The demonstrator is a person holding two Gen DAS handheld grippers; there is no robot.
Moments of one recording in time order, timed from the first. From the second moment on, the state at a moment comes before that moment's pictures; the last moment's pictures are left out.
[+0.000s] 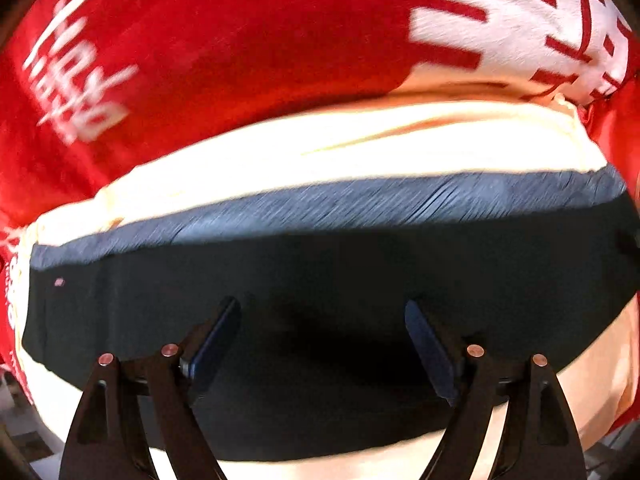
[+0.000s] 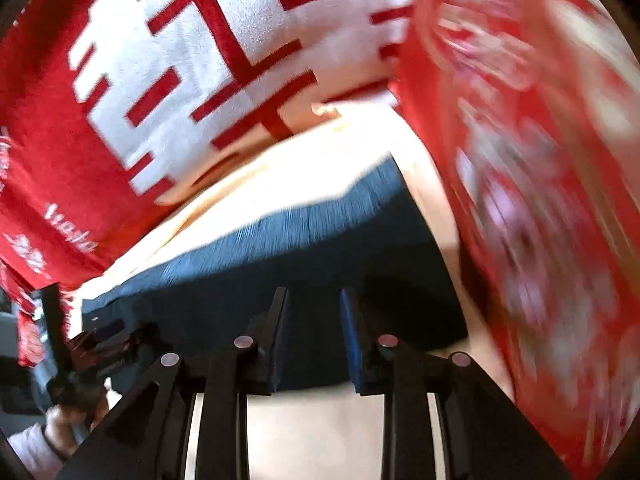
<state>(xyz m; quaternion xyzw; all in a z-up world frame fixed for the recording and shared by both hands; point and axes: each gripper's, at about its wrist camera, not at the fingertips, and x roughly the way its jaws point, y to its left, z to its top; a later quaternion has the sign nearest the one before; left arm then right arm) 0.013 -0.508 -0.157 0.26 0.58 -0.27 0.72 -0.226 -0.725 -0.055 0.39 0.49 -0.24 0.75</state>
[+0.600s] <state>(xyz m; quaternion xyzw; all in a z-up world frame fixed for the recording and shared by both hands) 0.055 -0.480 -0.151 0.24 0.58 -0.24 0.74 -0.195 -0.760 -0.068 0.35 0.51 -0.29 0.73</state>
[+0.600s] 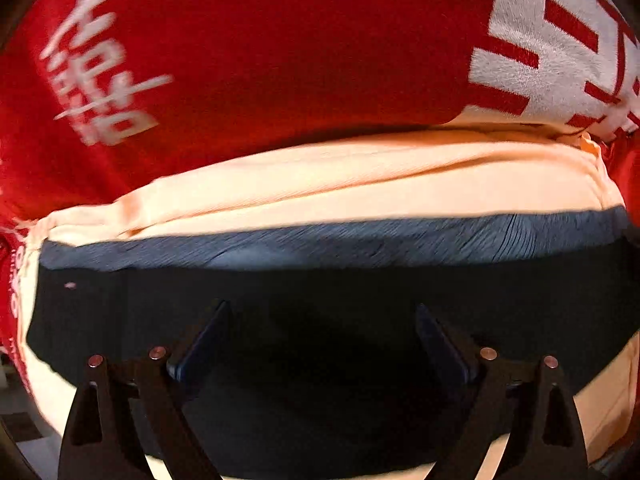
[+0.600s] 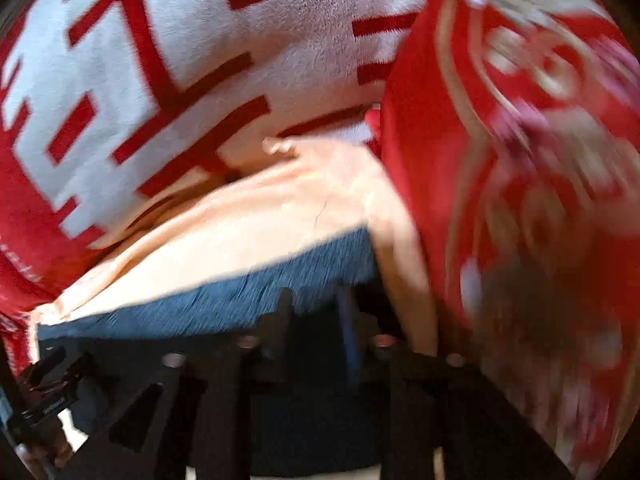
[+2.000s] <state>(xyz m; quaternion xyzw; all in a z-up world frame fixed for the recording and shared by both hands) 0.201 -0.177 -0.177 0.23 0.58 -0.19 0.76 -0.061 -0.349 -0.119 0.54 0.49 -0.09 0.68</state>
